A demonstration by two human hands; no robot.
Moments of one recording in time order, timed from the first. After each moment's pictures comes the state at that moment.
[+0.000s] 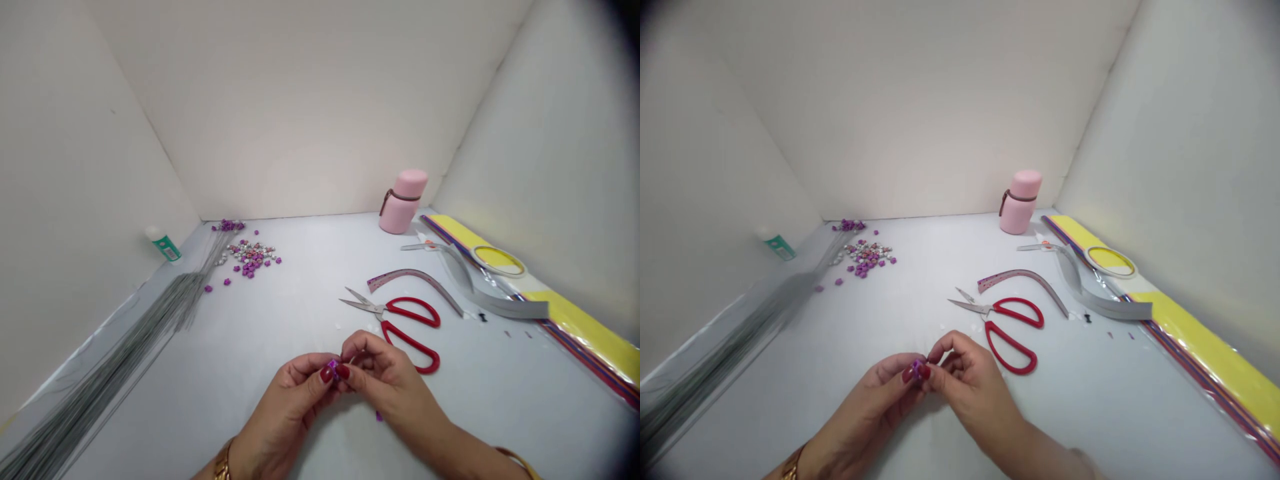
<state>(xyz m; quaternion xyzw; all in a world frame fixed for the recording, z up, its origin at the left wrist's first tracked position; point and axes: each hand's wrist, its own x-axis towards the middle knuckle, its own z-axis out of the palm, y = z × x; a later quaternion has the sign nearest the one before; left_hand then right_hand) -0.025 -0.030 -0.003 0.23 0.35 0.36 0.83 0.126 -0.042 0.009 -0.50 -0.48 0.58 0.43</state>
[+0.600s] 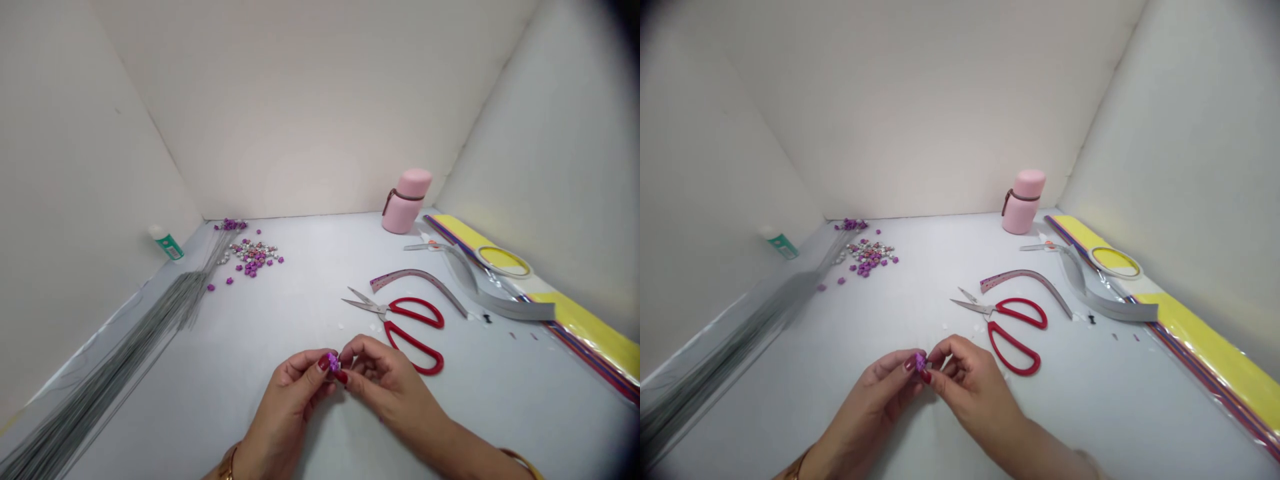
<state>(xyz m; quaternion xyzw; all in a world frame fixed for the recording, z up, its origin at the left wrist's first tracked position) -0.023 -0.030 -0.002 0.24 0.39 0.40 0.79 0.127 -0.041 0.008 -0.52 -0.54 0.52 0.40</state>
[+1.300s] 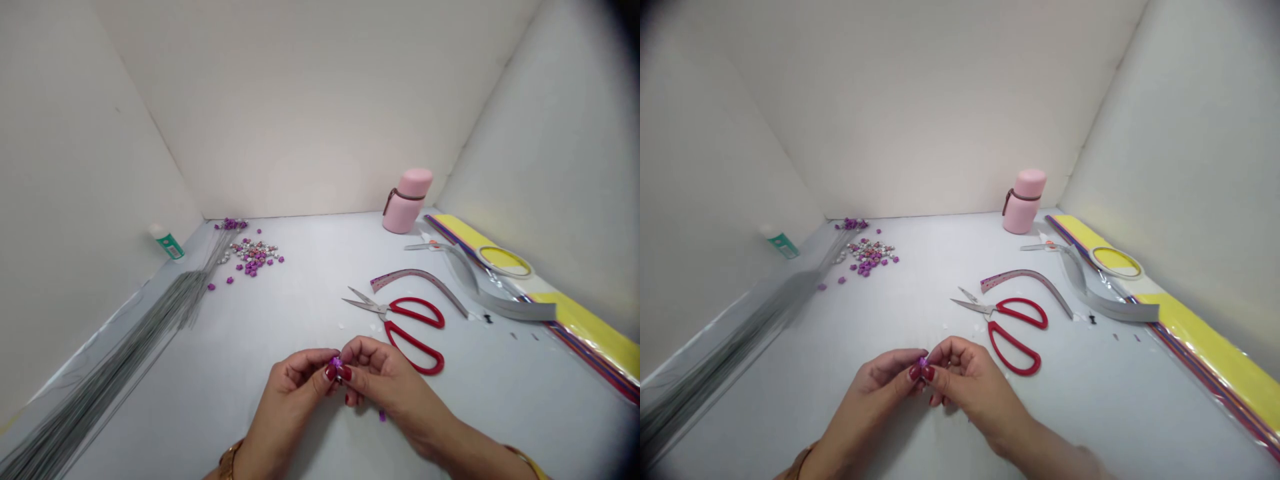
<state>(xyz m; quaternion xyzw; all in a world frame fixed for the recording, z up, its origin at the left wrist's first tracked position) -0.026 -0.026 -0.004 0.39 0.42 0.39 0.73 0.127 -0.039 0.004 -0.46 -0.40 0.68 0.41</state>
